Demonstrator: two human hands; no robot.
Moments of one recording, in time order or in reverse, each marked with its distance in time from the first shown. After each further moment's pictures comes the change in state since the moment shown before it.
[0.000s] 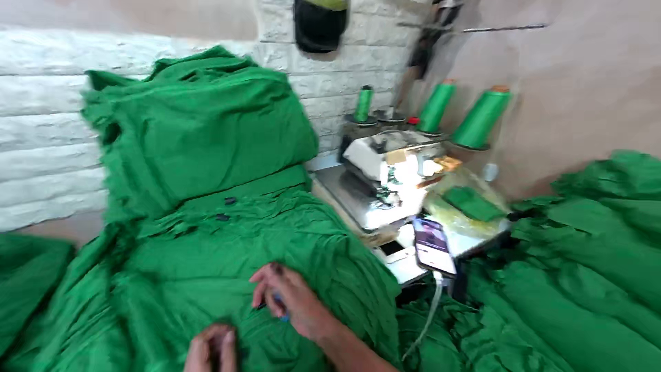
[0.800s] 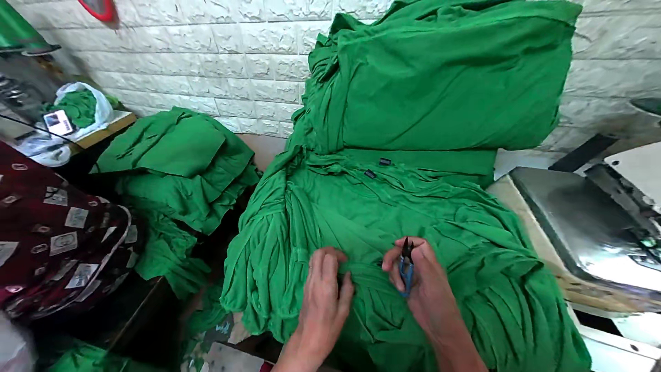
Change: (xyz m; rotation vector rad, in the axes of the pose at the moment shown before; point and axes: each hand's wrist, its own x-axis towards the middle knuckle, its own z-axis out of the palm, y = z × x) left_hand -0.007 0.011 -0.002 0.212 0.170 0.035; right_hand -0.008 0.015 -0.003 -0.009 -0.136 -0.192
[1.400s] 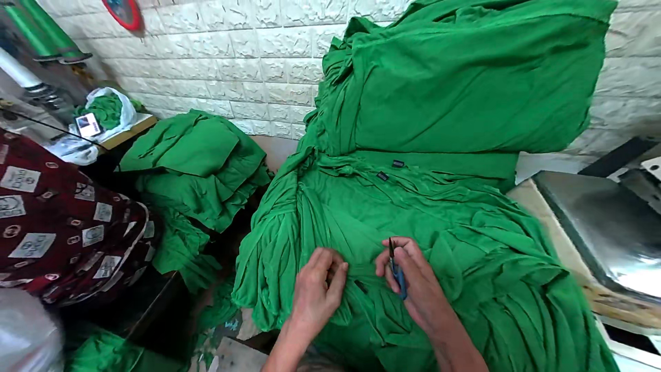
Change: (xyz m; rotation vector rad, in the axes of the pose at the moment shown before) left_hand 0.000 -0.026 -0.015 -0.079 -0.035 -0.056; right_hand 0.006 0.010 0.013 -0.054 -0.122 0.073
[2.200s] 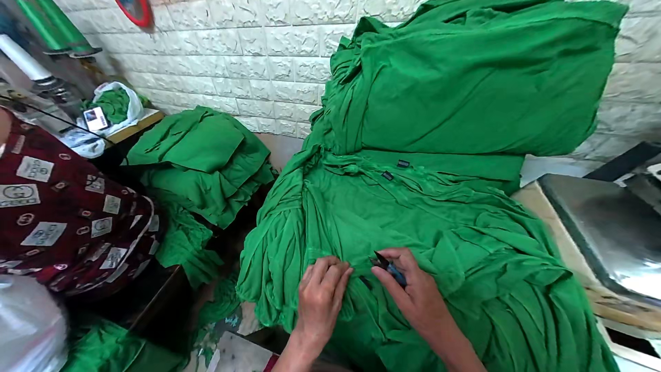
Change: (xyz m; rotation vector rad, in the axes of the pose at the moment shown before) left_hand -0.022 -0.006 0.017 0.225 0.288 0.210; right_hand -0.016 0.001 0.003 -0.802 0.010 -0.255
